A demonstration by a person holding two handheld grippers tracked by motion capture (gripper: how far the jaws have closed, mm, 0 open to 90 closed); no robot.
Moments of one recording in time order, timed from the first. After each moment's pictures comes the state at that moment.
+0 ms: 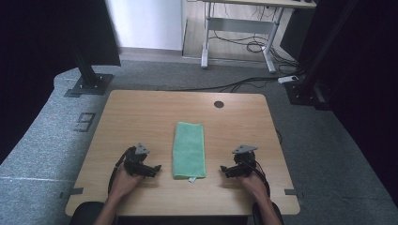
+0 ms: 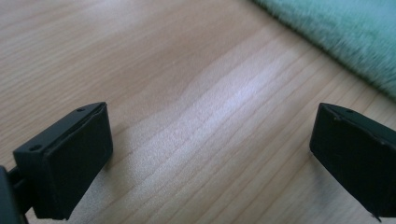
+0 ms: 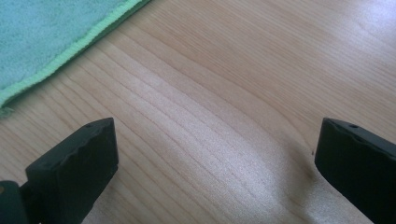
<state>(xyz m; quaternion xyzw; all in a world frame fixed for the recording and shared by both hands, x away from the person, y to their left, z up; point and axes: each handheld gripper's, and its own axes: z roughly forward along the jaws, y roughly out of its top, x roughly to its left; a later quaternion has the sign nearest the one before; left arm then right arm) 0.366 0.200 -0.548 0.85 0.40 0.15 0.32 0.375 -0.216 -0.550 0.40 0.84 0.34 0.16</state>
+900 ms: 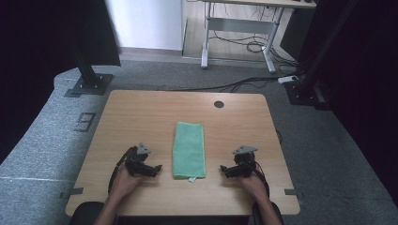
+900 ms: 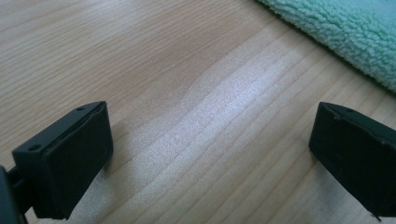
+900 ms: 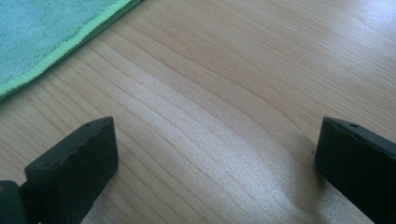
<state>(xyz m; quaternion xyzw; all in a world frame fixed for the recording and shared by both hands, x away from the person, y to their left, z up) 0.369 0.198 -0.549 0.84 0.41 0.15 0.32 0.376 -0.218 -0.557 0.40 0.83 0.35 0.17</state>
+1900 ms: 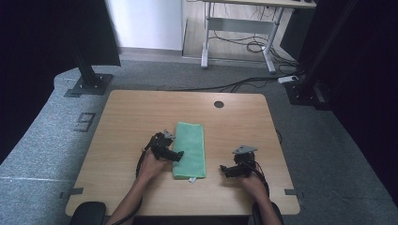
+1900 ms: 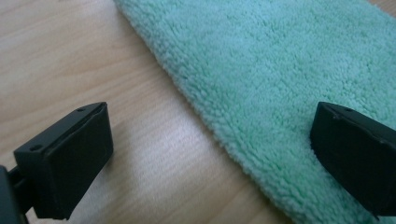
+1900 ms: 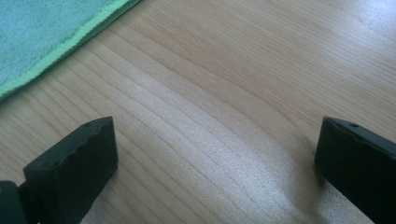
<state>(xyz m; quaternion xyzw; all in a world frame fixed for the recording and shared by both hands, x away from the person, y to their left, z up) 0.428 0.119 -0.547 0.85 0.41 0.14 0.32 0.376 -0.217 -0.557 0.41 0.83 0.35 0.17</state>
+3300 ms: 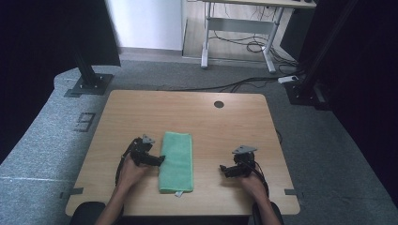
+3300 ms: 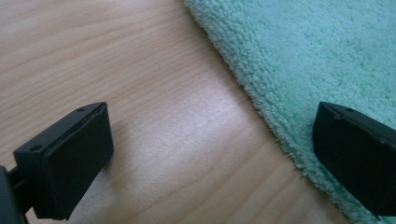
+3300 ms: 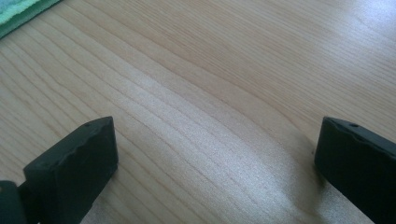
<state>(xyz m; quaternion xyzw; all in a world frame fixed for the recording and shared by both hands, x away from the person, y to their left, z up) 0.405 0.187 -0.547 0.83 0.44 0.15 0.31 0.376 -0.216 -0.557 0.41 0.83 0.35 0.17</state>
